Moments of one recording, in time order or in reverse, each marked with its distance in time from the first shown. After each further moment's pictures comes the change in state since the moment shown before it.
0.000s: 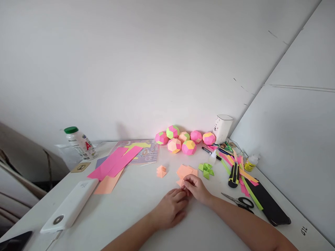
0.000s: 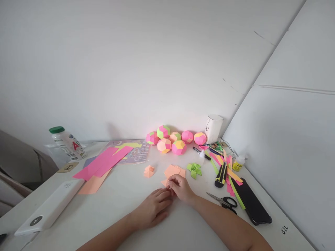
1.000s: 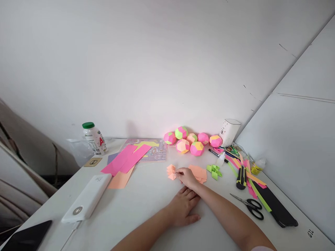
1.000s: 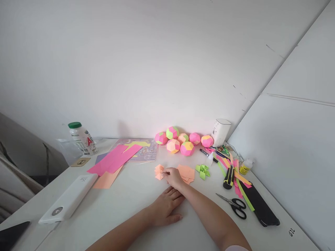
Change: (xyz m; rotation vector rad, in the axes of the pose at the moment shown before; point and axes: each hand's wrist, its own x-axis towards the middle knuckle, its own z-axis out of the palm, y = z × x) left_hand 0.000 0.001 -0.009 -0.106 -0.148 -0.053; right_hand 0.068 -0.008 0.058 -0.411 0.040 0.064
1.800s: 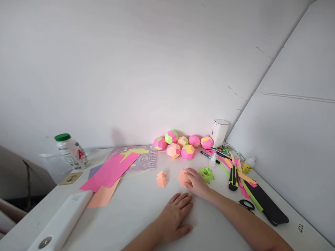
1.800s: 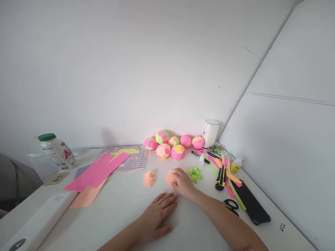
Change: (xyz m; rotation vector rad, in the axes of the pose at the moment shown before) left_hand -0.001 -0.002 0.002 0.016 -0.055 -0.055; right_hand -0.033 0.029 -0.067 -0.760 0.198 -0.449
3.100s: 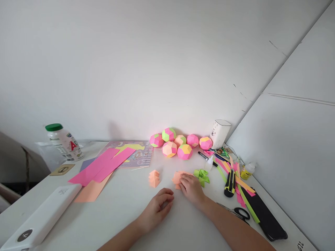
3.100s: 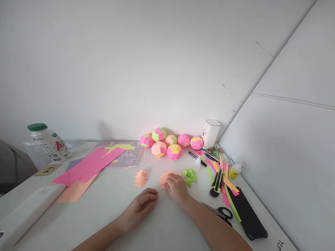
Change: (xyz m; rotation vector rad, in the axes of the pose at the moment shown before) left_hand 0.004 -0.015 0.002 -0.612 0.372 -0.359; right_hand -0.012 0.017 0.017 -0.060 0.107 -0.085
